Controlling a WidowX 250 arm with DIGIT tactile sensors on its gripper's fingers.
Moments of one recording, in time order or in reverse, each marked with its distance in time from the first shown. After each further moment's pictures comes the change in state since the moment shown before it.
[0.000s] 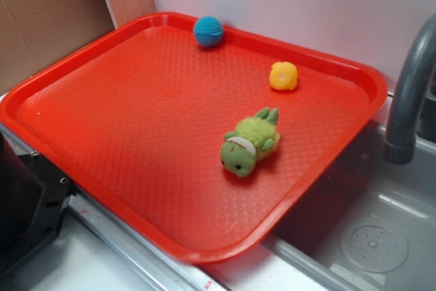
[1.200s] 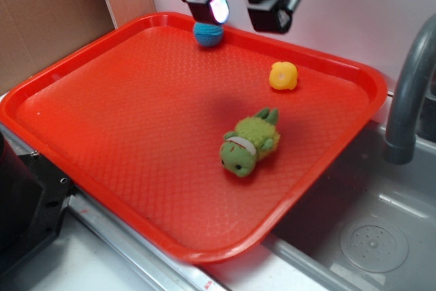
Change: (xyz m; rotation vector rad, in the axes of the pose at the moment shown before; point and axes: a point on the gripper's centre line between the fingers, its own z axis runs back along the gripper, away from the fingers) arm 0.063 -0.012 -0.105 0.104 -0.076 -0.030
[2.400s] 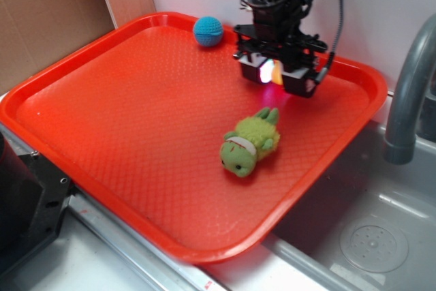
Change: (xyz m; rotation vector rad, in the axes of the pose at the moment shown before) arm 0.010 -0.002 -0.072 0.056 0.106 -0.008
